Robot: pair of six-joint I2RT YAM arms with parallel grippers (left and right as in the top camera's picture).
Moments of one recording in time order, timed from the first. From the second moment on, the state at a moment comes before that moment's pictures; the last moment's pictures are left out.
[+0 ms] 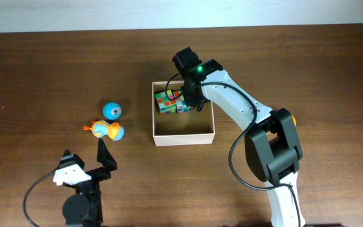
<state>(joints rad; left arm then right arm) -0.01 0.01 0.02 -0.06 -0.22 -0.26 0.51 2.23 1.86 -0.97 0.19 0.24</state>
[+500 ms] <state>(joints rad) -0.01 0.01 0.02 -0.06 -0.22 -0.26 0.51 2.23 1.86 -0.96 0.11 0.24</state>
